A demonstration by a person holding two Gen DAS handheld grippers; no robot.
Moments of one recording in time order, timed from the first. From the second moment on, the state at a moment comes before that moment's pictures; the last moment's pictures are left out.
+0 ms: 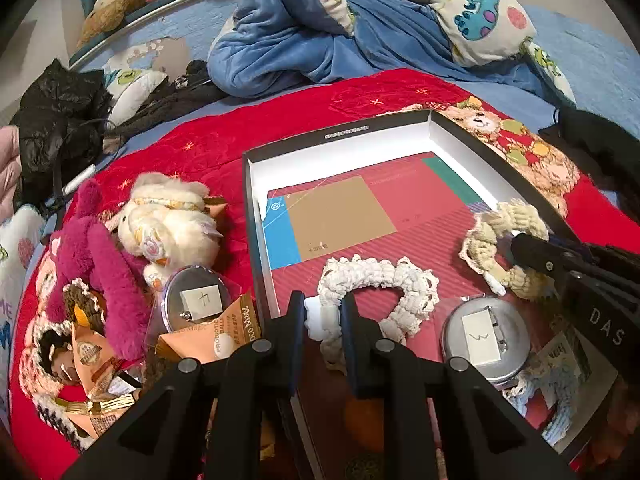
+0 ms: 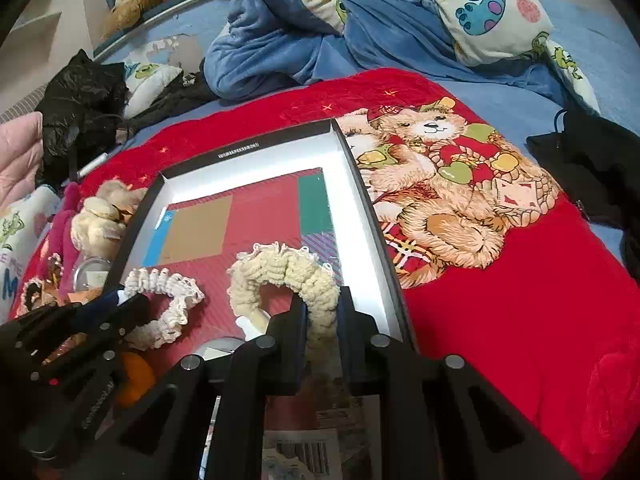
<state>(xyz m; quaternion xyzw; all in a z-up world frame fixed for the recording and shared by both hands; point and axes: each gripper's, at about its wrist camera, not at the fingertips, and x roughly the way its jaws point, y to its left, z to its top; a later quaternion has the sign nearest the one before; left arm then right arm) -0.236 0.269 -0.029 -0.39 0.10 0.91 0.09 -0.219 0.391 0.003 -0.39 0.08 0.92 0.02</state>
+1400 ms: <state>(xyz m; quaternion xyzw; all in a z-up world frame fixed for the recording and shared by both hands) -0.191 0.196 0.033 -0.34 0.08 0.93 0.08 -0.194 0.323 0.053 -0.34 0.09 0.94 -0.05</state>
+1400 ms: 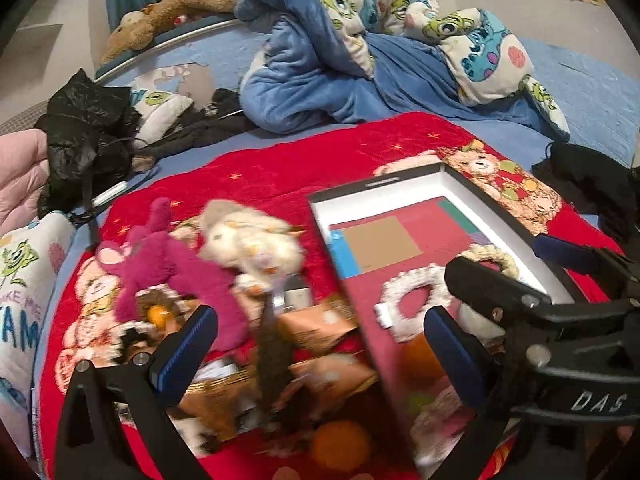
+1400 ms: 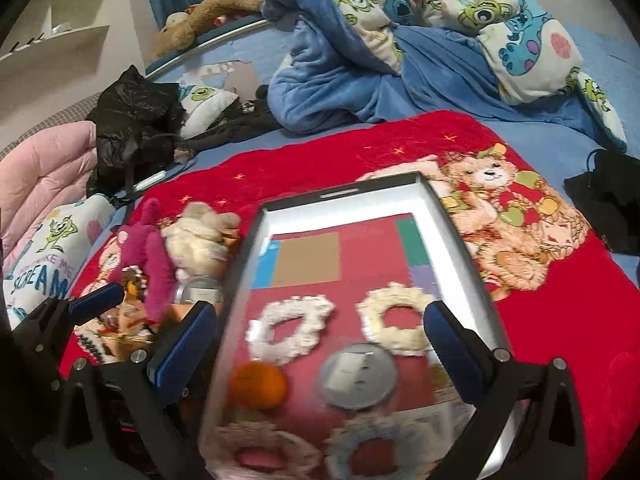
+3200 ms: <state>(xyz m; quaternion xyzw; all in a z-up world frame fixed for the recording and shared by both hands) -0.196 -0.014 -0.047 -0.42 -0.08 0.90 -0.01 -0.207 0.146 0.004 -0.46 0.16 0.85 -0.22</state>
